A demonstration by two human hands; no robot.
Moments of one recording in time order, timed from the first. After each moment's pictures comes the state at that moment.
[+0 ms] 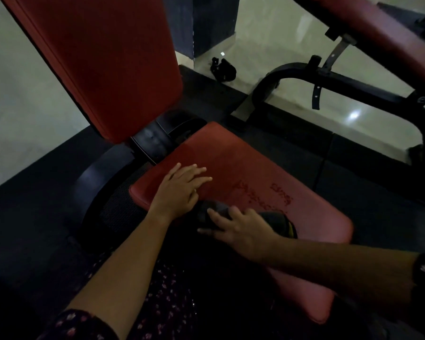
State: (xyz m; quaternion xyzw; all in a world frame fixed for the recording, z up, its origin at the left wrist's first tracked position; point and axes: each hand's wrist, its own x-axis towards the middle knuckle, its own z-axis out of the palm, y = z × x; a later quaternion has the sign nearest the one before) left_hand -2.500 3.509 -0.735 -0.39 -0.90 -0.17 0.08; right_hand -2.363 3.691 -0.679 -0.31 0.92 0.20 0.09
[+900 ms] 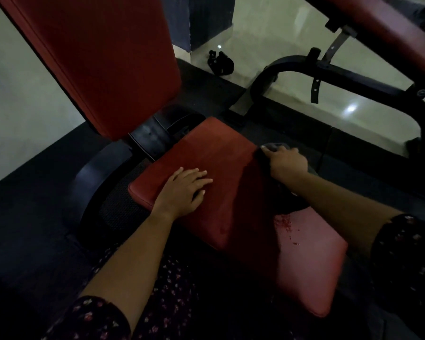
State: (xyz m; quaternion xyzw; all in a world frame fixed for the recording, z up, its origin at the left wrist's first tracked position) left_hand -2.502 3.515 -0.752 -0.38 -0.91 -0.18 0.00; right_hand -2.475 3.812 -0.680 0.15 0.97 0.10 0.14
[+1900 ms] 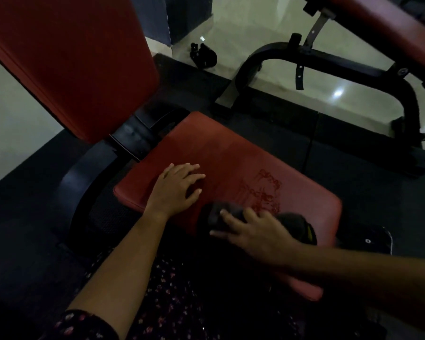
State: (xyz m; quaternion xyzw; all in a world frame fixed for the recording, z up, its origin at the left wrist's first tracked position) left_hand -2.499 3.528 -0.751 -0.40 -0.90 -0.18 0.03; right_hand -2.318 3.726 -0.694 -0.26 0.95 0.18 0.02
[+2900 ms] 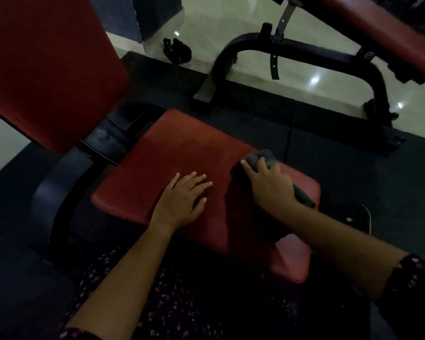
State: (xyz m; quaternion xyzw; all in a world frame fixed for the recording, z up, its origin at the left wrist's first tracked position) left_hand -2.459 3.565 -0.758 -0.45 -0.87 -0.19 0.03; right_hand -2.363 3.787 -0.694 0.15 0.98 0.13 0.09
